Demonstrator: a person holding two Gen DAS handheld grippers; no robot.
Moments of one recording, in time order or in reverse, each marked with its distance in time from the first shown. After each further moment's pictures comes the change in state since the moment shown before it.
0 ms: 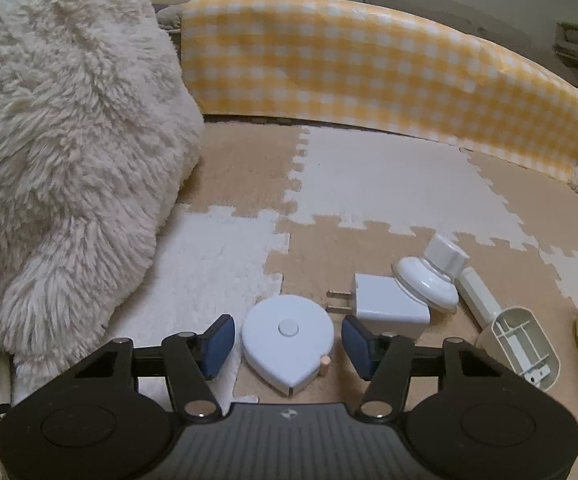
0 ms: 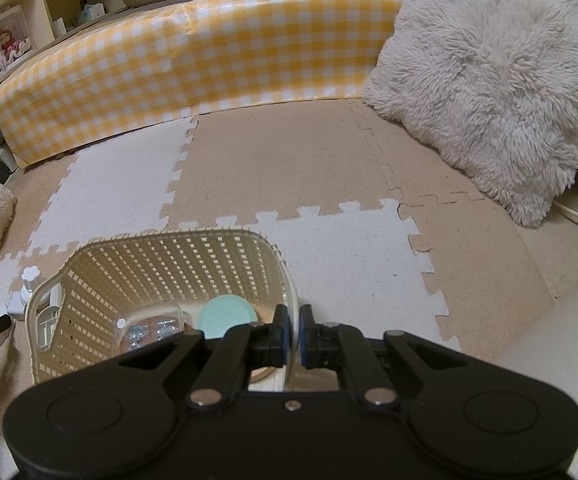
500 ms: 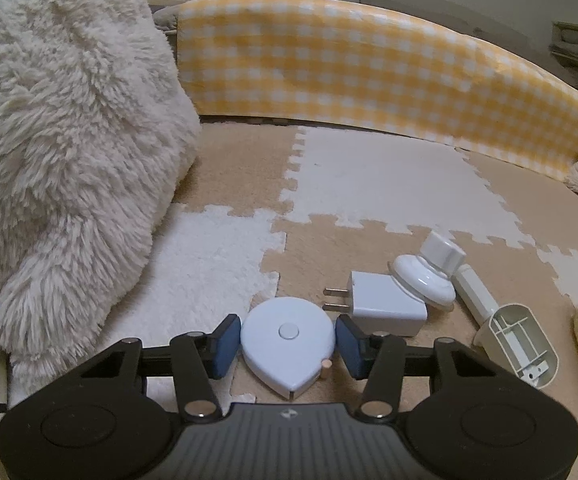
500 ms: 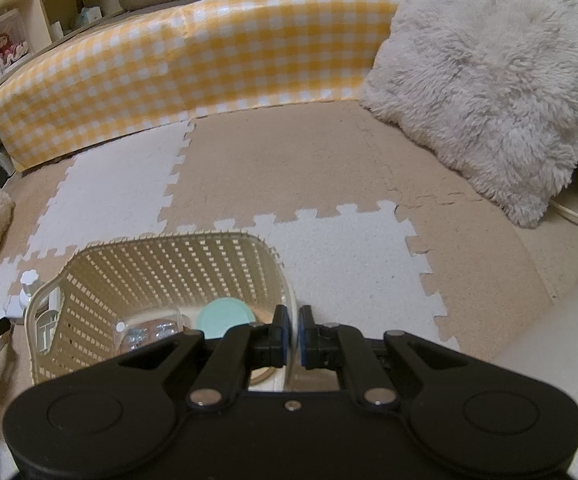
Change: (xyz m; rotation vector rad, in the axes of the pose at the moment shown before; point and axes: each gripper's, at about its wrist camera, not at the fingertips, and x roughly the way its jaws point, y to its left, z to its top) left arm -0.002 -0.002 -0.003 0.003 -0.003 -0.008; right arm -0.002 -0.001 0.001 0.013 -0.013 -0.003
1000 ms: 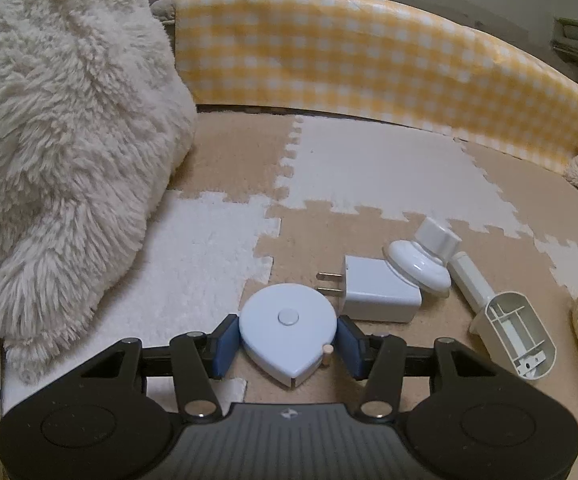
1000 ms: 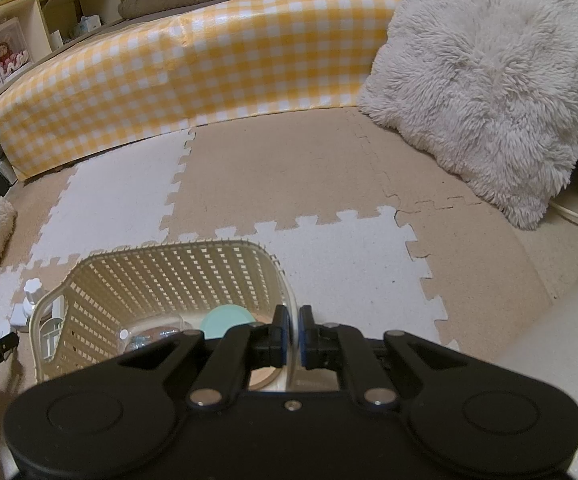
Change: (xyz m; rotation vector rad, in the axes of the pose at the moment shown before) left arm 0.002 -0.003 -0.004 -0.003 0.024 0.000; right arm -0.001 0.000 0.000 0.006 -0.014 0.004
